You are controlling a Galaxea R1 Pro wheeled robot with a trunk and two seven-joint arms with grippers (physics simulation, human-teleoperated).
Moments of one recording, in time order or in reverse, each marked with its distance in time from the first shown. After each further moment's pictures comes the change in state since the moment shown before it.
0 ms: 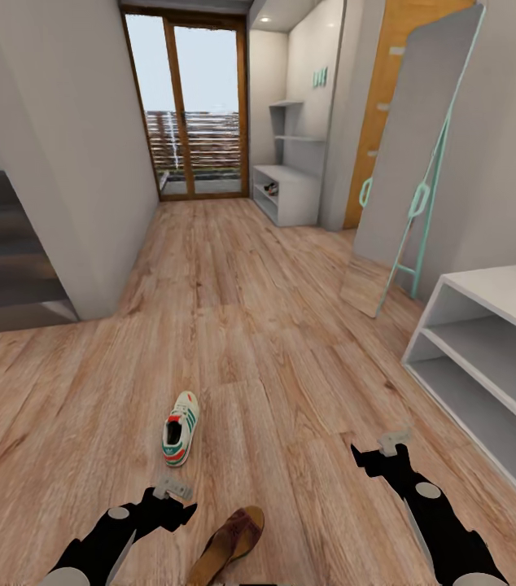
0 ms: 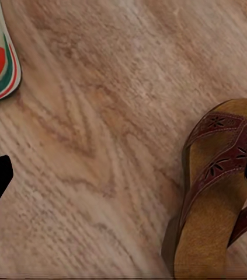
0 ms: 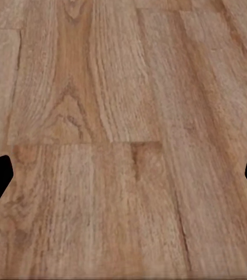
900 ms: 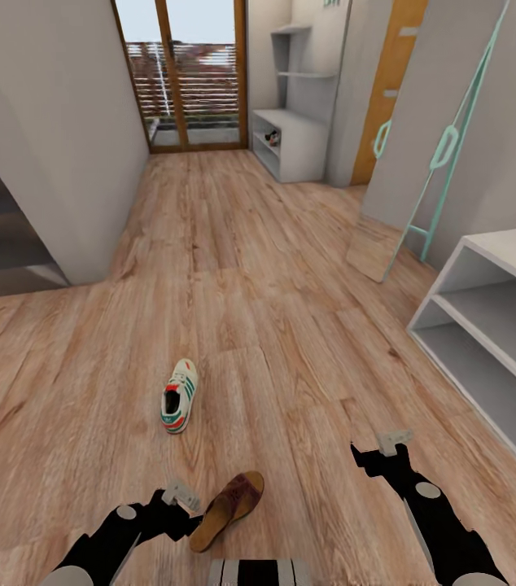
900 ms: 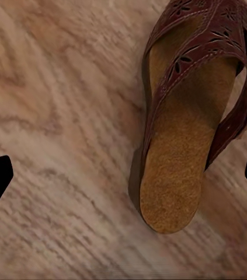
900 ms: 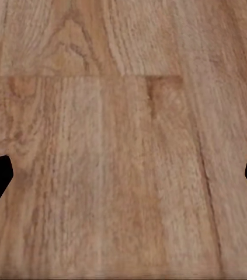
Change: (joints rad) left arm -0.003 -0.001 -0.087 0.002 -0.068 0.006 -0.056; right arm 0.000 0.000 0.001 0.000 0.000 0.000 0.000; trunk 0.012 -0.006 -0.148
